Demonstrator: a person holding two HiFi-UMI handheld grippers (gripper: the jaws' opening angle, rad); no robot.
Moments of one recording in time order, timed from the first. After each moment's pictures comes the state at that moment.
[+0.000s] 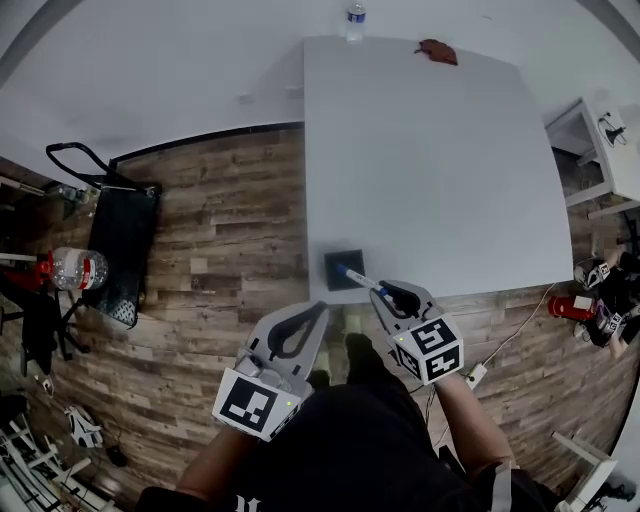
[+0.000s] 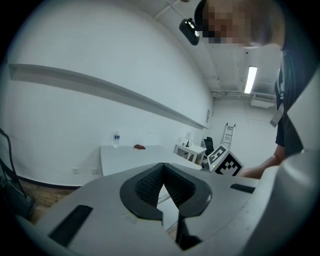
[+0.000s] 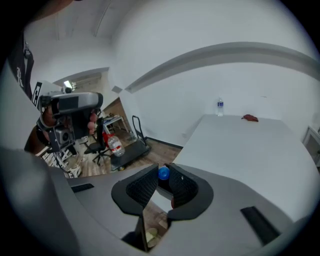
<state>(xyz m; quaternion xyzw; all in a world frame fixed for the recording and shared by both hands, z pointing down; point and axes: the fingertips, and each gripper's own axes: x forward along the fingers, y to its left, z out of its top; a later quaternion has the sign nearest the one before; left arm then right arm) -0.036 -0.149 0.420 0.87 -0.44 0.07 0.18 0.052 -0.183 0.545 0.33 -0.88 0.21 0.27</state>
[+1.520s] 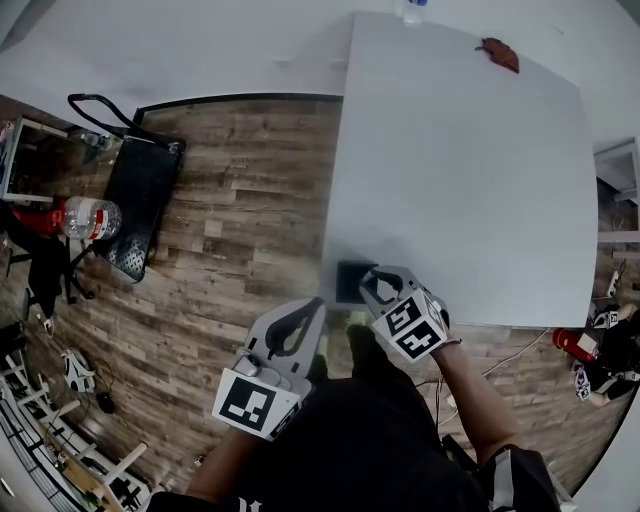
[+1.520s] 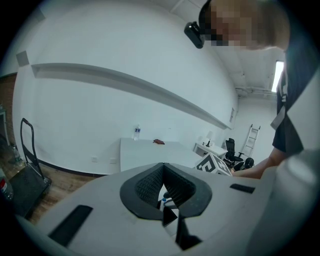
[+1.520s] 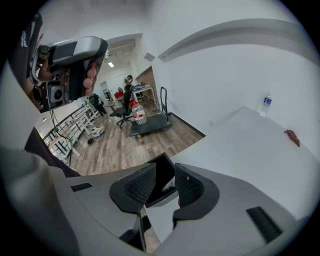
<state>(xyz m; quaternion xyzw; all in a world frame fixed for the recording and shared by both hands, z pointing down) -0.064 -0.182 0.453 0.81 -0.54 0.08 0.23 -0.001 -0.209 0.628 0.12 -0.89 0.13 0.42</state>
